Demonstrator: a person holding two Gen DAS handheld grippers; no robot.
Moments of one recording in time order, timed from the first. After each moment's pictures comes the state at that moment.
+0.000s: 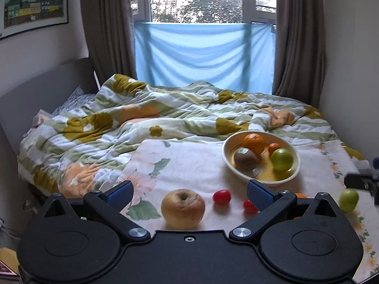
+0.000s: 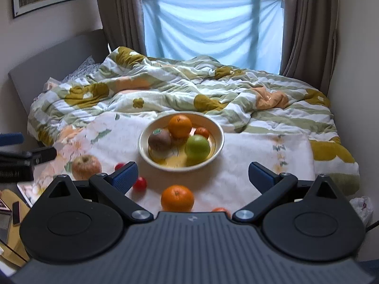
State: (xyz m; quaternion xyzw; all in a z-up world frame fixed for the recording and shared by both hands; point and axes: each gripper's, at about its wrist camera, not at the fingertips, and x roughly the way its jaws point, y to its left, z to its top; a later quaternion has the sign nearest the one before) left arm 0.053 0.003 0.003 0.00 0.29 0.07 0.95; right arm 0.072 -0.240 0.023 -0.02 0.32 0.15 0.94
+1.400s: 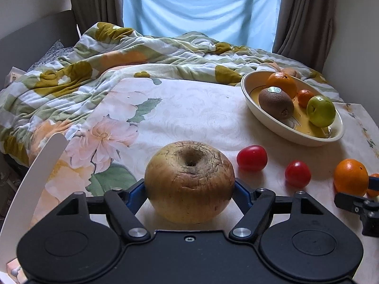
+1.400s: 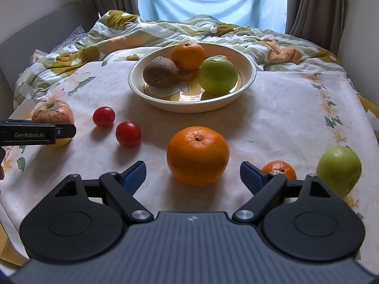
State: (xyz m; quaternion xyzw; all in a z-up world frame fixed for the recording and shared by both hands) left arm 0.138 0.036 -0.108 -0.02 0.40 0.03 0.92; right arm 0.120 -0.189 -0.110 -0.01 0.39 0.13 0.91
